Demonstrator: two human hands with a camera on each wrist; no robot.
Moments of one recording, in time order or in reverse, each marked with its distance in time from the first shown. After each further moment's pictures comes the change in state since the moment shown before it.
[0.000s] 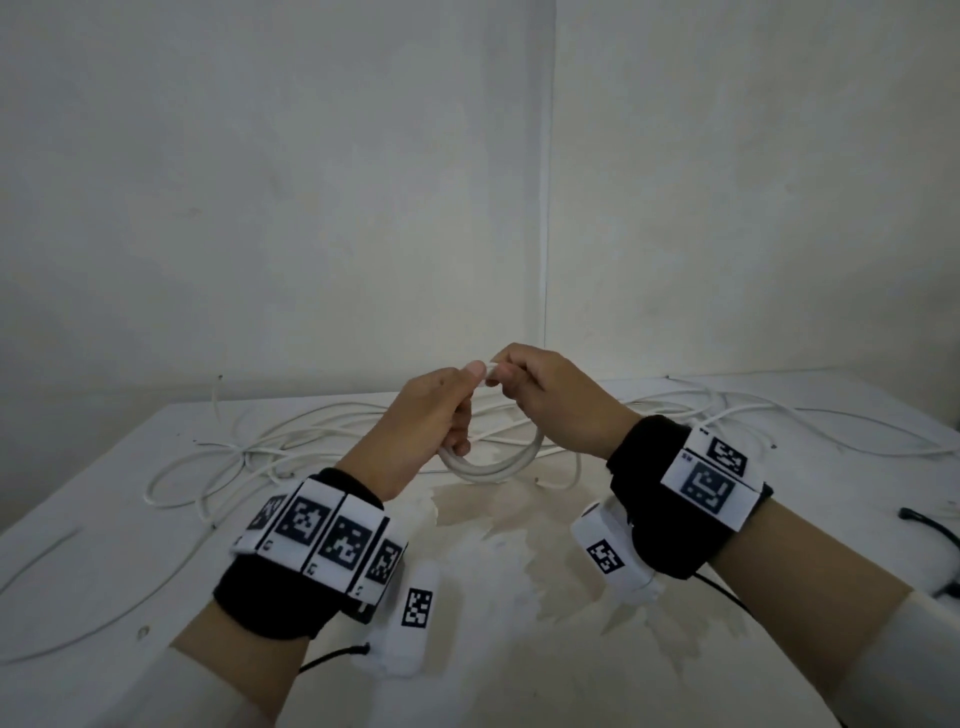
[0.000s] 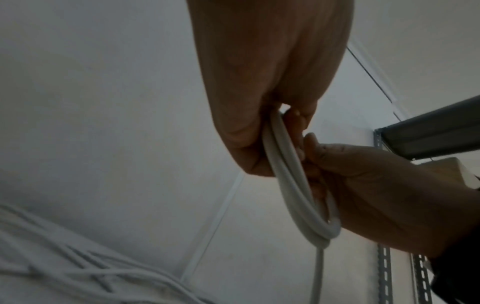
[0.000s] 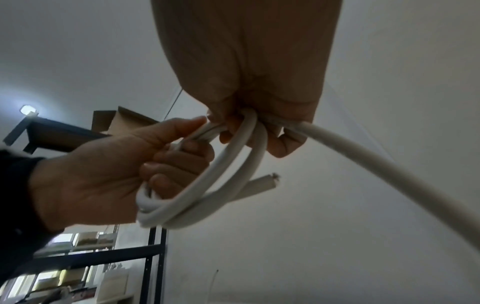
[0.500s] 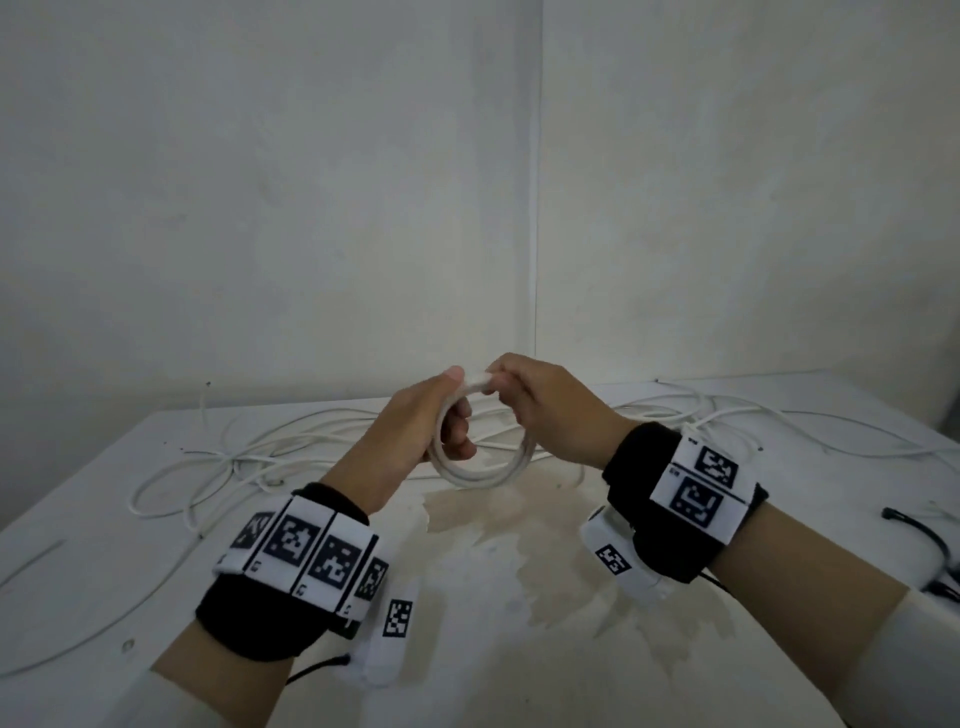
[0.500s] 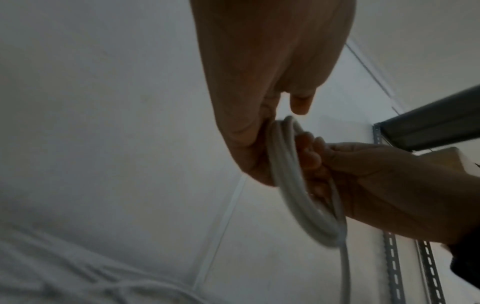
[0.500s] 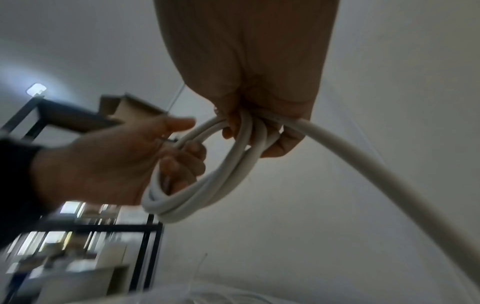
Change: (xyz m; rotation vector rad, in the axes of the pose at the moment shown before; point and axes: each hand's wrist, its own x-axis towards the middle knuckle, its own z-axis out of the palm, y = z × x) left_hand -0.002 -0.004 -0.002 0.016 -0.013 -0.006; right_hand -0.004 0.003 -0.003 -0.108 -0.002 -0.014
